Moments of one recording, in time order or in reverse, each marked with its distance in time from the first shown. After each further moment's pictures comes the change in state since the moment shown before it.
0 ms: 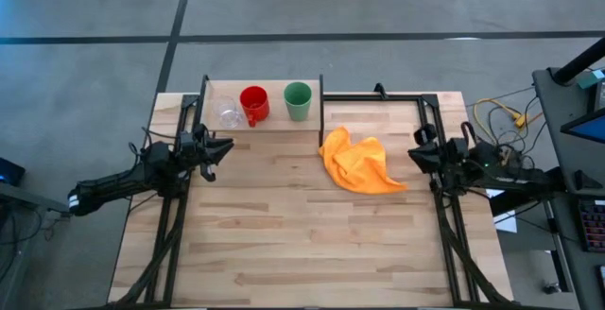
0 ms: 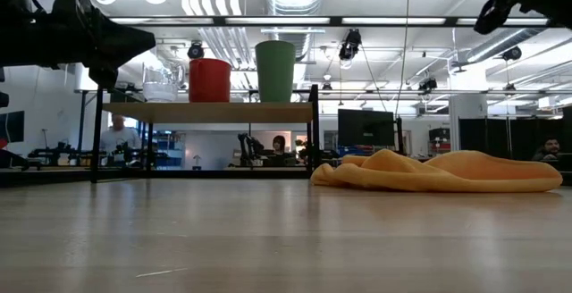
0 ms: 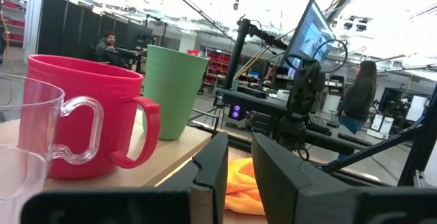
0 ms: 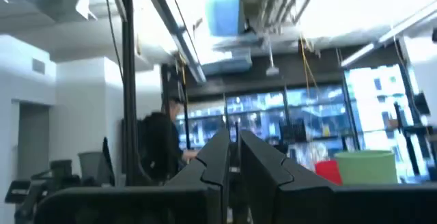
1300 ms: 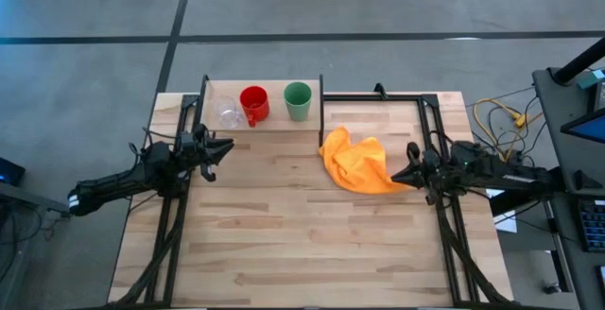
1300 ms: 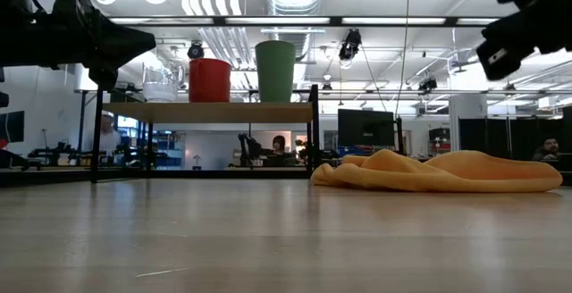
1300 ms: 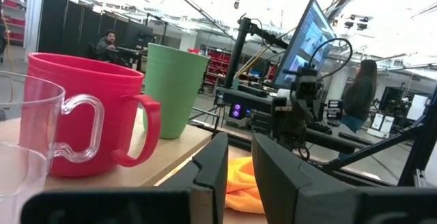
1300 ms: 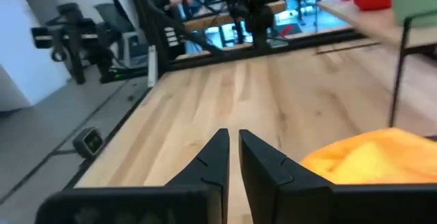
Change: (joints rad) left arm 0.000 0.000 0.000 -0.006 0.000 0.000; right arm -0.001 0.006 0.114 -0.760 -0.174 0.012
